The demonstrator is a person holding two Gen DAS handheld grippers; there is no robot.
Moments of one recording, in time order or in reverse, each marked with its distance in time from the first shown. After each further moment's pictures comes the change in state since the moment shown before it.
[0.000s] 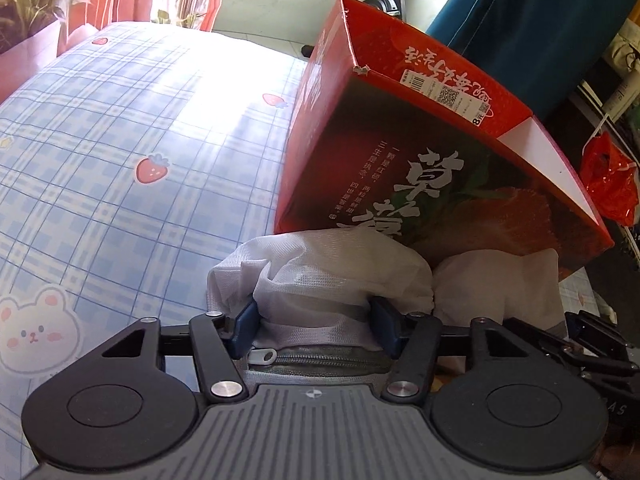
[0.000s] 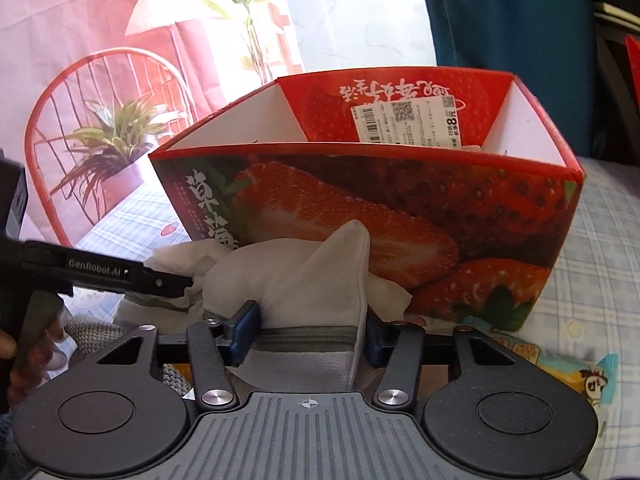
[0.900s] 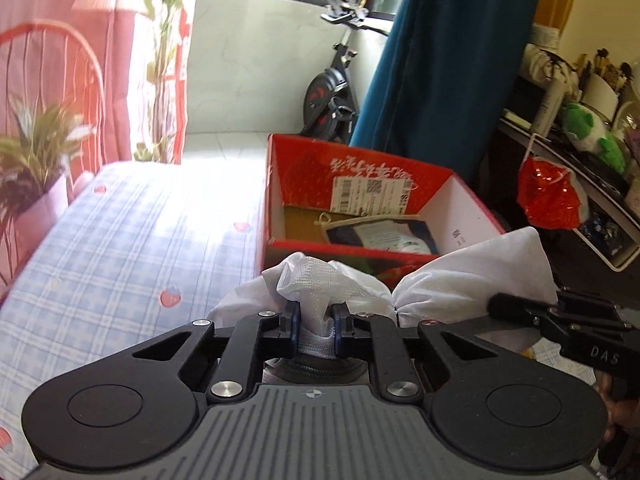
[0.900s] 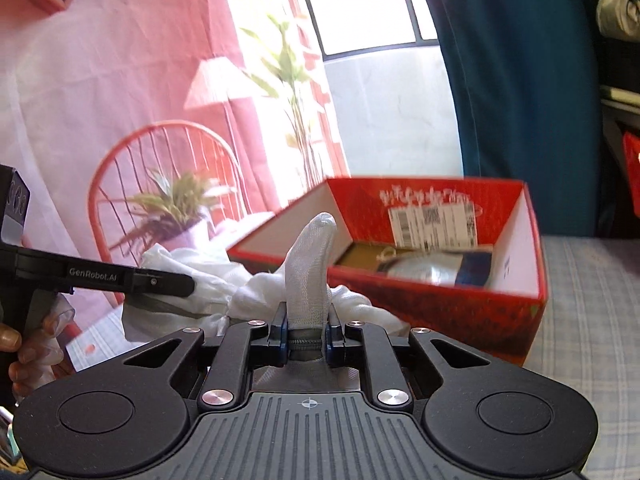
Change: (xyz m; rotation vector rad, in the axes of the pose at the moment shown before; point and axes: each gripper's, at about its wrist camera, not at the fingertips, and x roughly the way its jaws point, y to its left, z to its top) left arm -0.120 -0.050 0.012 0.236 -0.245 0.019; right arm -0.082 0.014 0.030 -0.044 -0.213 0.109
